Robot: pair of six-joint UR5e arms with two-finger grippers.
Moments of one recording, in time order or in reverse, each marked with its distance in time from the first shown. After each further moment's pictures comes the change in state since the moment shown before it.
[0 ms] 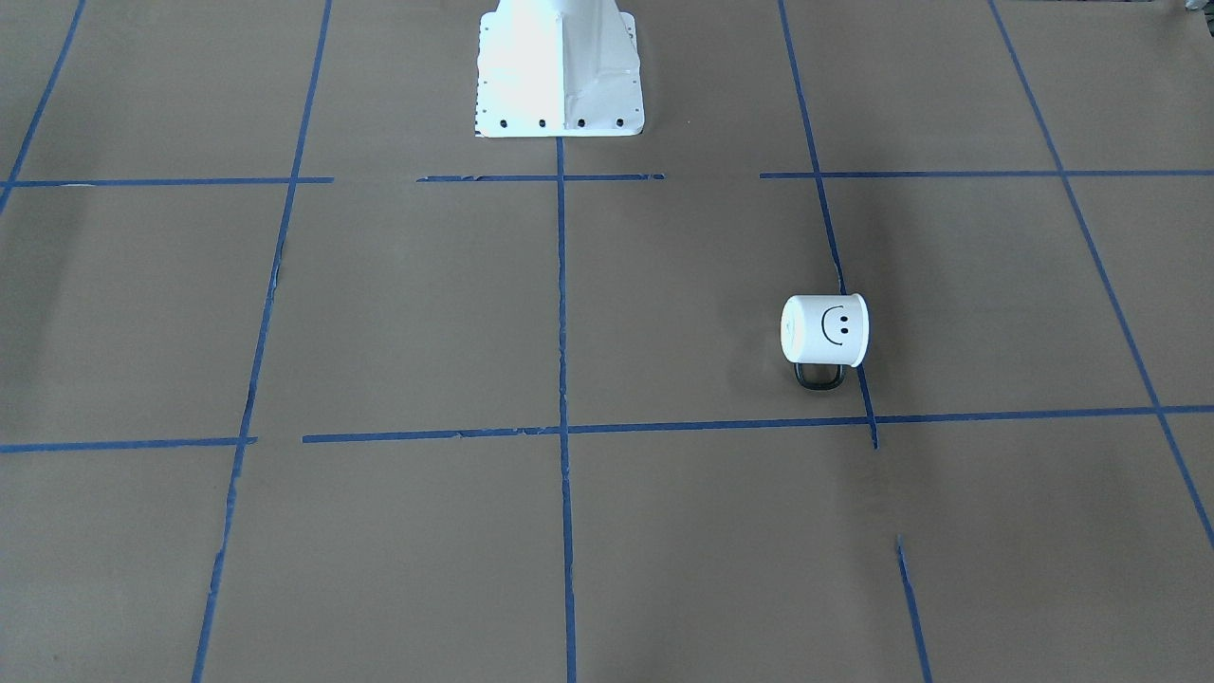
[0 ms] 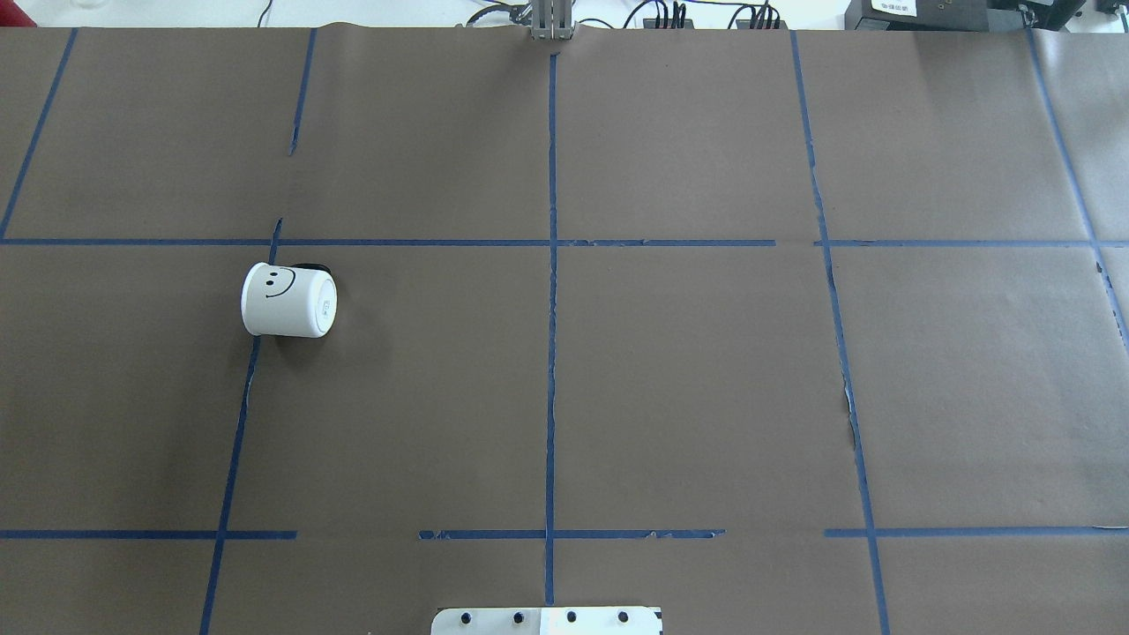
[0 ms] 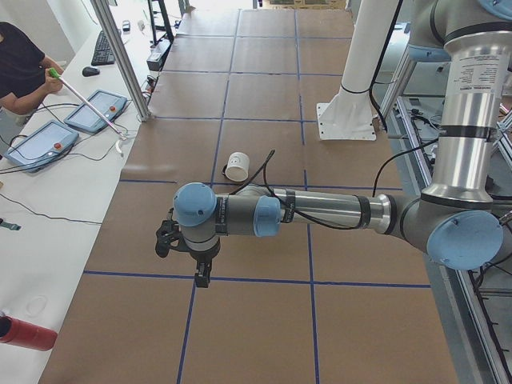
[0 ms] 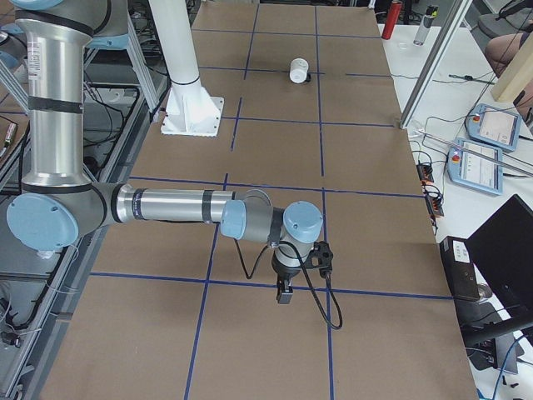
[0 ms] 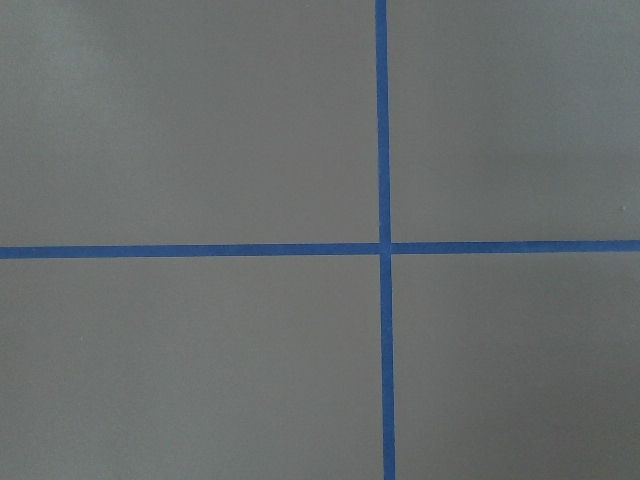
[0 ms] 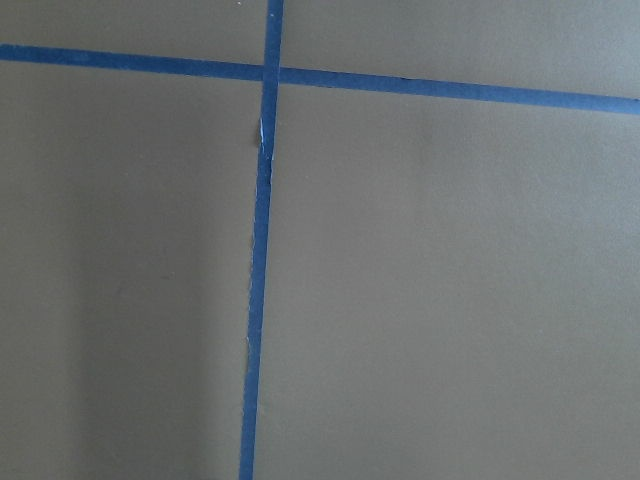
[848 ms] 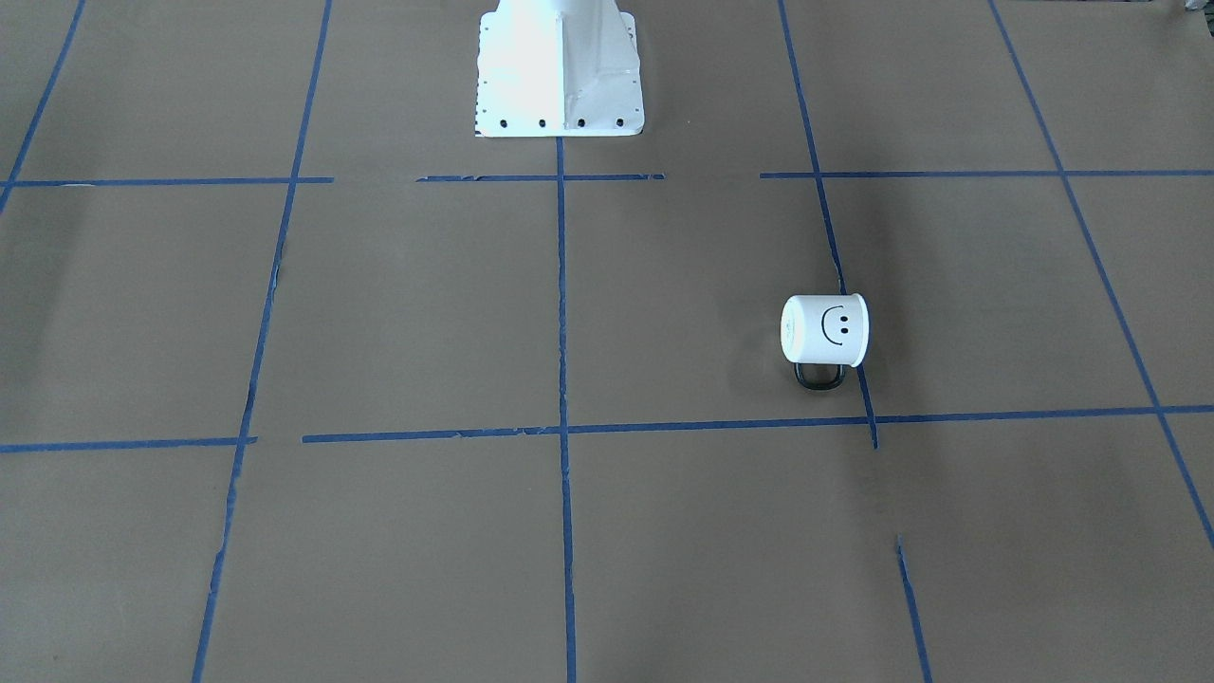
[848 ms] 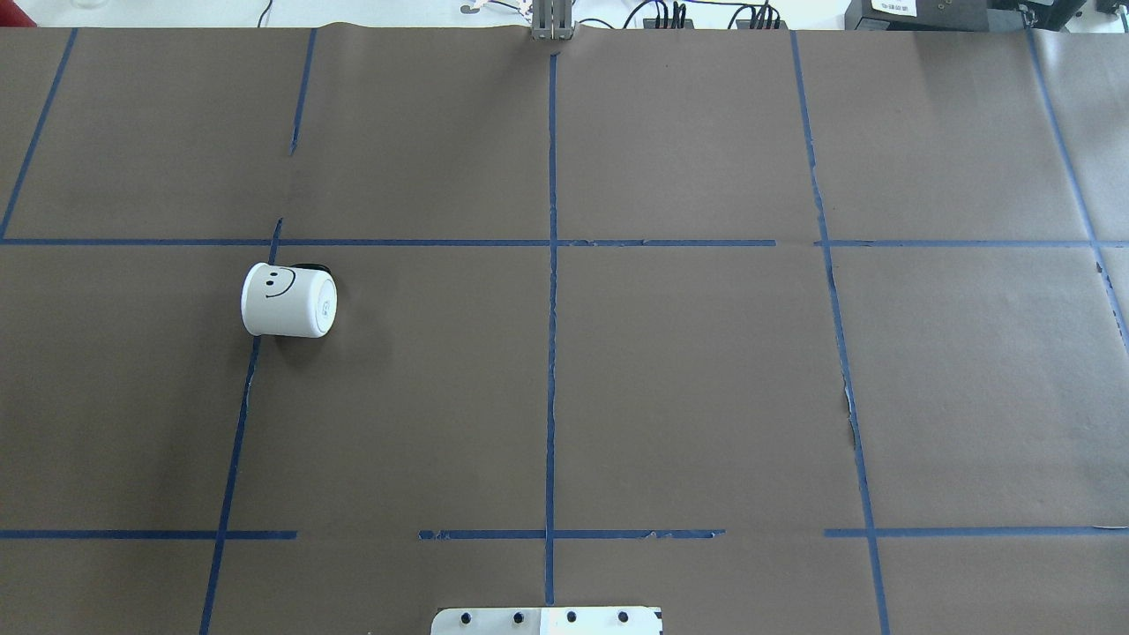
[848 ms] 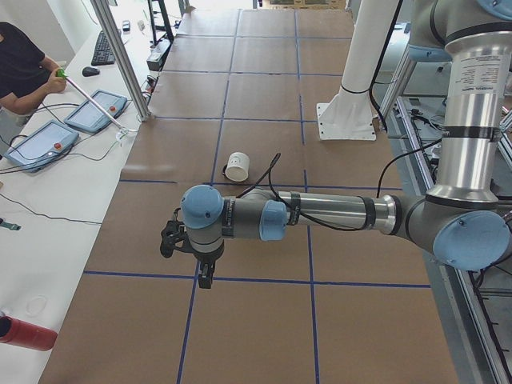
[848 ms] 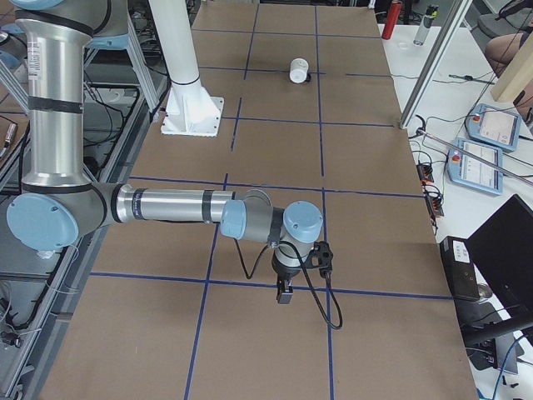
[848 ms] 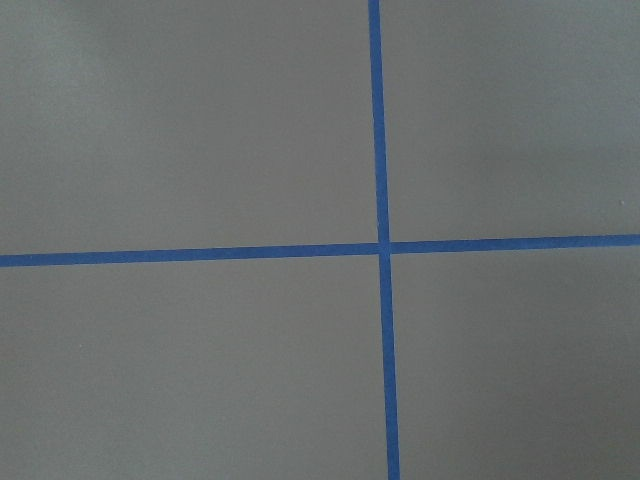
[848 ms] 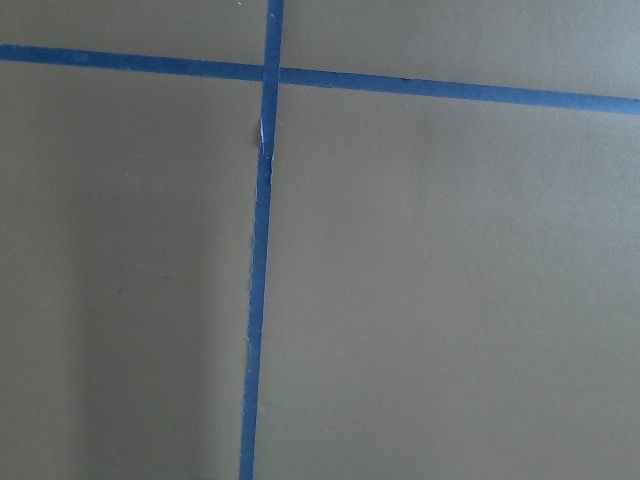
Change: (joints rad) left arm 0.004 0.030 -0.012 -0.050 -0.005 -0.006; right arm 0.000 0.000 0.000 0.000 0.000 0.000
